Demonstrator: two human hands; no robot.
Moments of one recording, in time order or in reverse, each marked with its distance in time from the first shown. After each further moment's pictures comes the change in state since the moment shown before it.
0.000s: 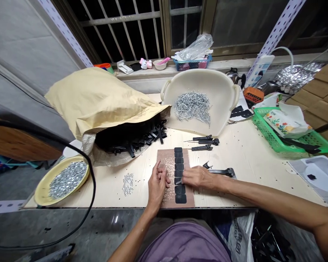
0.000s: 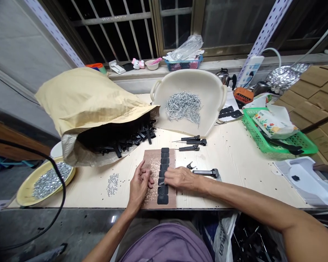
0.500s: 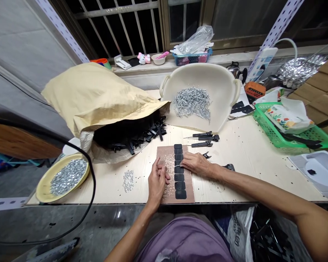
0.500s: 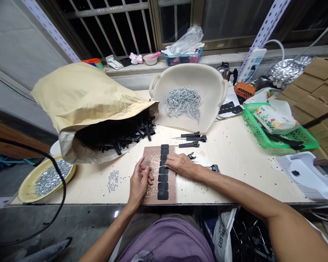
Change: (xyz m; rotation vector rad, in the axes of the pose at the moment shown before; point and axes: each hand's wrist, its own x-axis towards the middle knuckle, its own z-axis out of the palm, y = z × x) left_hand 0.001 -0.005 0.000 0.054 -0.014 0.051; right_hand 0.002 0.003 0.001 -0.062 0.083 0.142
